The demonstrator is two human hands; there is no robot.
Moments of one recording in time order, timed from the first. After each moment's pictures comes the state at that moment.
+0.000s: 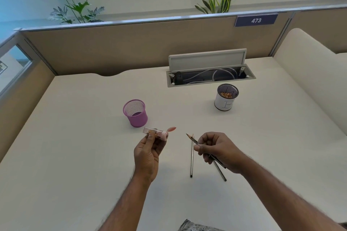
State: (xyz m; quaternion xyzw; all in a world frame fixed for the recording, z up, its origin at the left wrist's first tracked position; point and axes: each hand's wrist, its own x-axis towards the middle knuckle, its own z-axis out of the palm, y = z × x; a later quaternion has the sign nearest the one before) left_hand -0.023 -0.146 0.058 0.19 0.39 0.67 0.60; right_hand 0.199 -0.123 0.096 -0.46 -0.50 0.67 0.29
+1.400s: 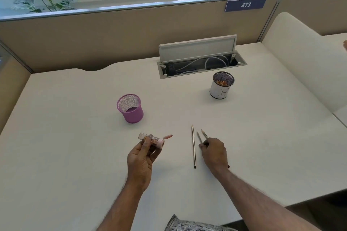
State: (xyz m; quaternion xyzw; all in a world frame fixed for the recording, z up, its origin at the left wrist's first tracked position) left_hand -0.065 -0.162 0.022 0.18 0.44 0.62 0.63; right_hand 0.159 -0.133 -0.026 -0.80 -0.50 0.25 0.22
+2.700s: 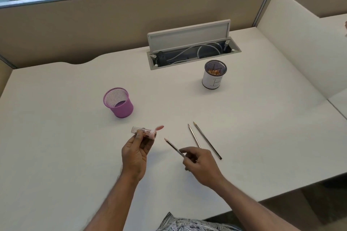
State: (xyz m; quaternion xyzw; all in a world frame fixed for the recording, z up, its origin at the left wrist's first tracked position) left_hand -0.048 -0.146 0.018 0.15 0.47 0.60 0.63; right_hand 0.156 -0.191 -0.002 -0.60 -0.52 0.51 0.32
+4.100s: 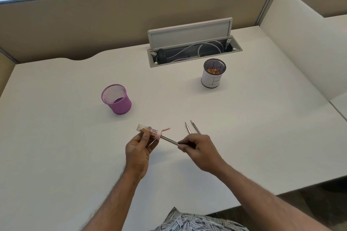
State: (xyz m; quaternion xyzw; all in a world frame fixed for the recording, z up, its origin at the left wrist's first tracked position) left_hand -0.028 -0.154 0.009 0.21 0.49 0.58 0.61; right_hand 0.177 -0.162 0.026 -0.56 -0.60 0.48 0.32
